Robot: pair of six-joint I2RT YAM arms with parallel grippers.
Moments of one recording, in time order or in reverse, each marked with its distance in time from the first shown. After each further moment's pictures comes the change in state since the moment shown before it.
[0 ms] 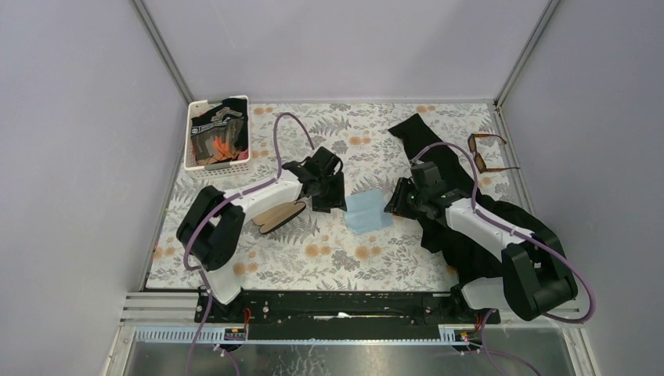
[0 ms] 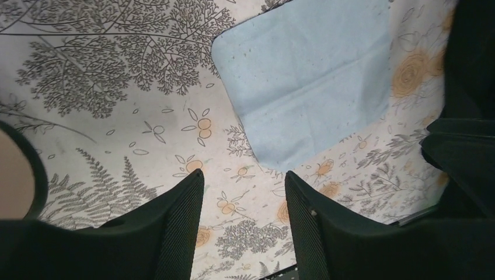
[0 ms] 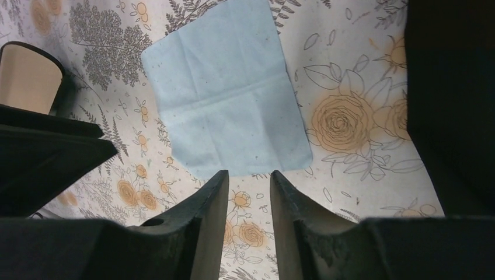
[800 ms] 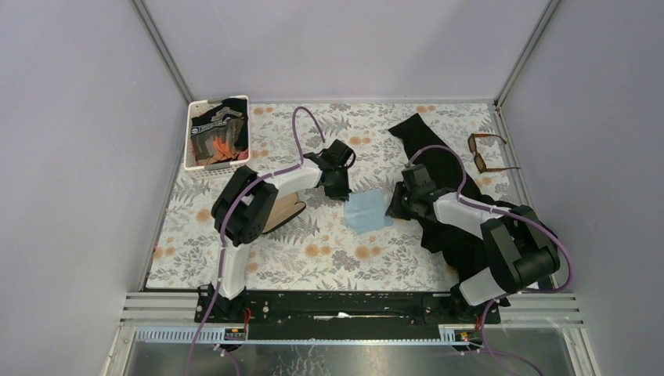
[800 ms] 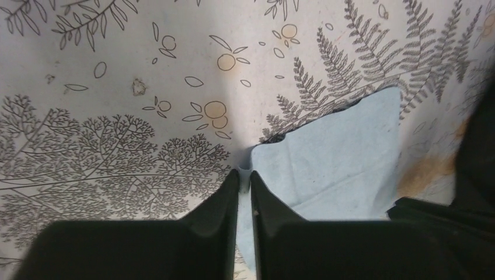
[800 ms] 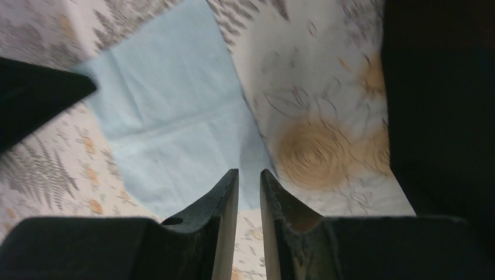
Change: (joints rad) left arm 0.007 0.314 0.219 0.062 -0.065 -0.011; right arm 0.018 0.199 0.032 0.094 0.078 -0.008
